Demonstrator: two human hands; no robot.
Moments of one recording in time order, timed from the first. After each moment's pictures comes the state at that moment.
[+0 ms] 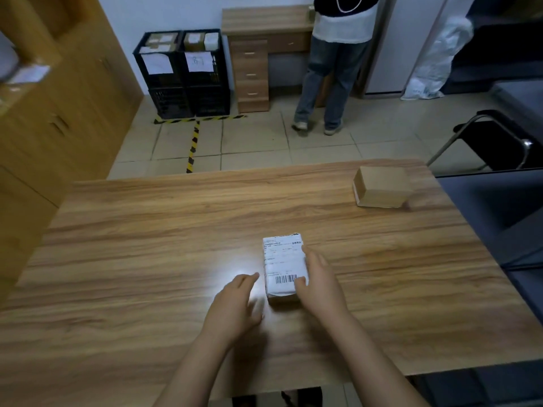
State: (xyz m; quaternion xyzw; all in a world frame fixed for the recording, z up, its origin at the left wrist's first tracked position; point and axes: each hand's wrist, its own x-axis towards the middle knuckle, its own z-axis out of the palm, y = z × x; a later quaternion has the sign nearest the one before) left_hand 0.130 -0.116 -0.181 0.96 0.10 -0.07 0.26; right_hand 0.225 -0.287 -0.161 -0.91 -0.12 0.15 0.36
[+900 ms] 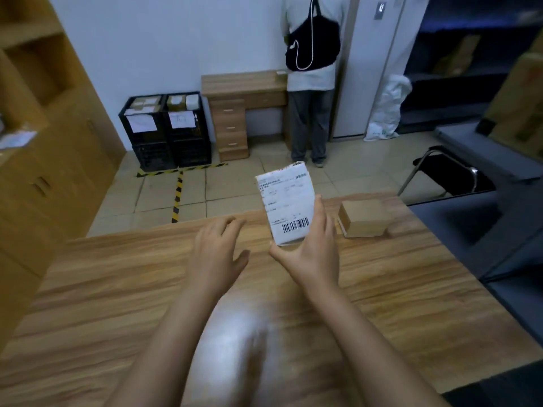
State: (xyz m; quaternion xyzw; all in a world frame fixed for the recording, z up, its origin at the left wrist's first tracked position) left_hand 0.199 -0.060 -0.040 0.96 0.00 0.24 0.12; right_hand 0.245 -0.231 -0.043 -0.89 -0.08 -0.16 0.42
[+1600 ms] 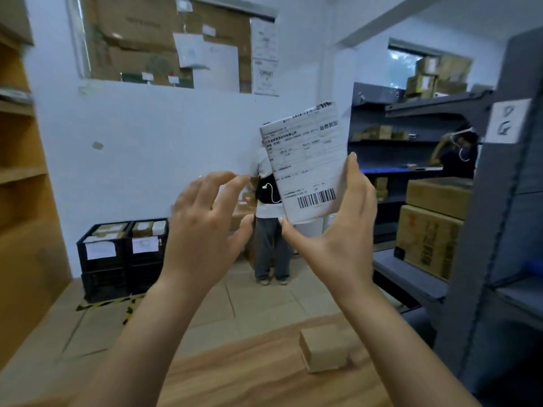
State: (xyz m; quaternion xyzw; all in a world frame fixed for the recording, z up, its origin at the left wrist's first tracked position) left_hand 0.252 -0.124 0.218 0.78 -0.15 0.60 0.08; right_hand 0.272 -0.314 0.209 -0.74 -0.18 -0.51 0.40
